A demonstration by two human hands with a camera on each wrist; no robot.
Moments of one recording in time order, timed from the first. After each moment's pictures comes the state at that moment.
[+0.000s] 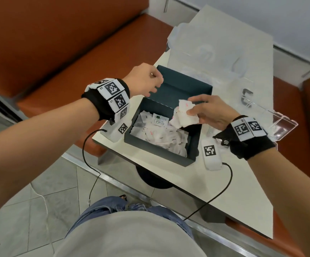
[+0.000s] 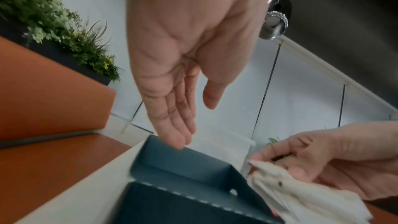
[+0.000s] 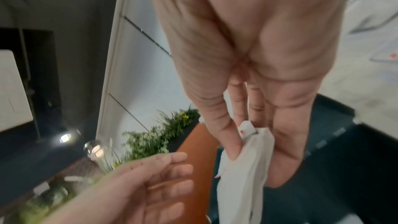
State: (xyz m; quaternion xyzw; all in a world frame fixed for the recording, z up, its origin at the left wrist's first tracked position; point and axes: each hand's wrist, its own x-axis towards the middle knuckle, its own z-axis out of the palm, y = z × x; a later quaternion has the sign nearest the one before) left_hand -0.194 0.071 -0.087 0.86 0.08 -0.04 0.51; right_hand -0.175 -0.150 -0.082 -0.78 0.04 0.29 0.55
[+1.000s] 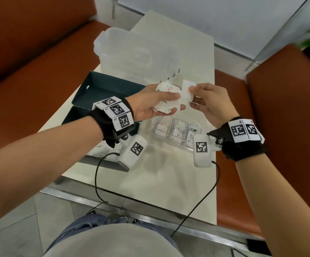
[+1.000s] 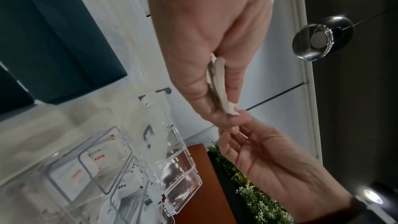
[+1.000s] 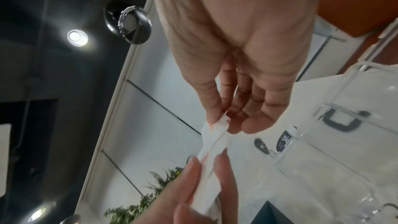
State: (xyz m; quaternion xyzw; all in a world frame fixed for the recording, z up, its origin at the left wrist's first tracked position) left_hand -0.168 -0.133 -0.060 0.47 0.01 -0.24 0.85; right_hand -0.153 -0.311 -0.030 -0.74 0.05 0.07 0.67
